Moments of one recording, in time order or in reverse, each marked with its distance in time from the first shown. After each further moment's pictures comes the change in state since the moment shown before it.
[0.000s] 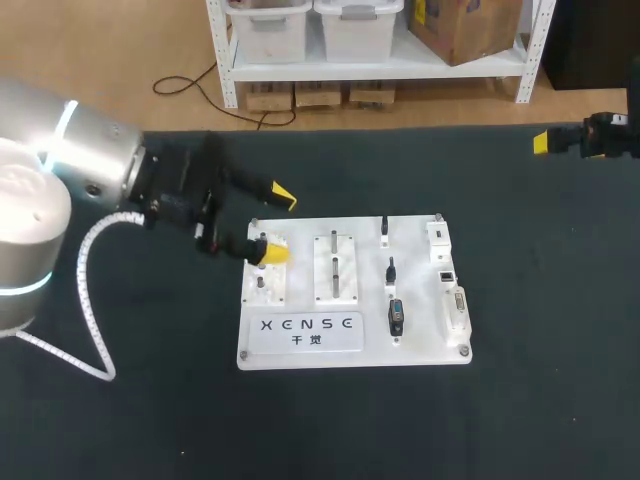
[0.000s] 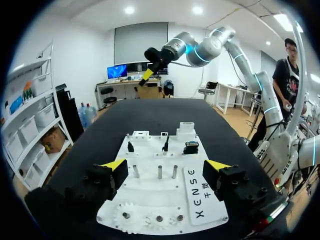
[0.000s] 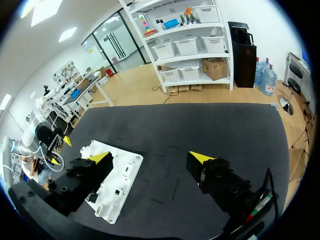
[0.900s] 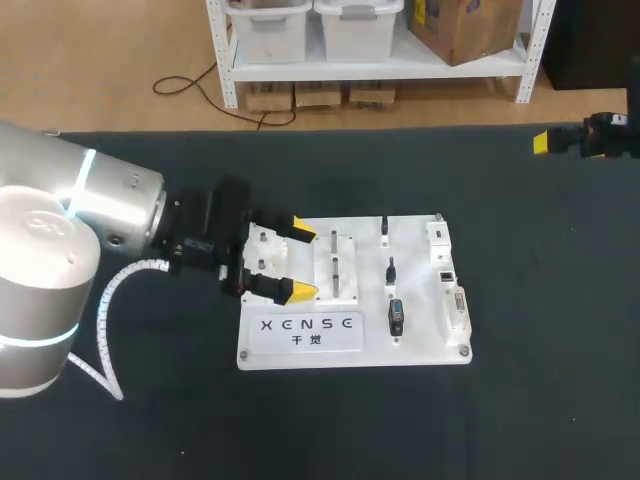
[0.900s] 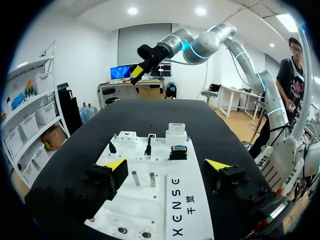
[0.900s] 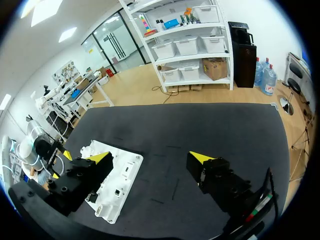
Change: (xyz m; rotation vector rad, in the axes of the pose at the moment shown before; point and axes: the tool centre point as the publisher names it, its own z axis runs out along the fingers) left arm 0.001 -0.037 0.034 -0.027 -0.029 -0.017; right arm 0.000 0.000 0.000 0.000 0.000 0.000
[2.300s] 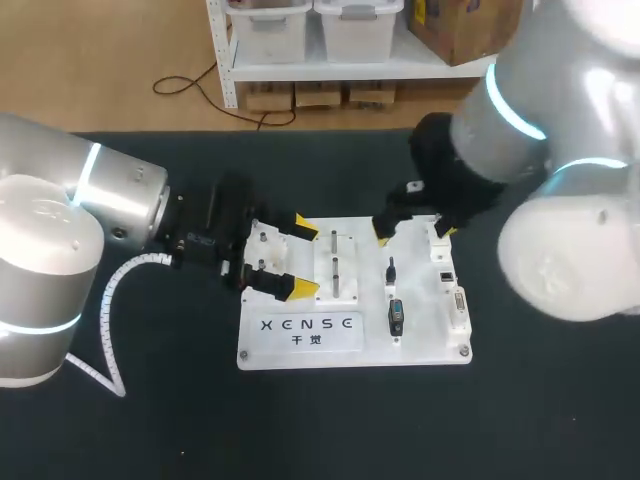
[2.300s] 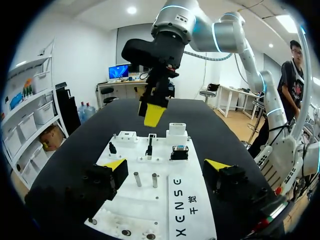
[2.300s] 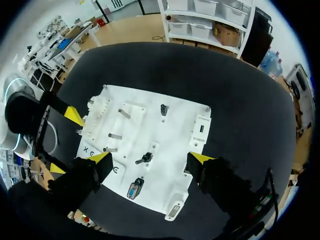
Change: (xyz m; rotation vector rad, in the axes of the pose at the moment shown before) left arm 0.000 0.004 0.002 0.013 0.006 -0.002; right arm 0.108 0.169 0.097 0.168 0.455 -0.072
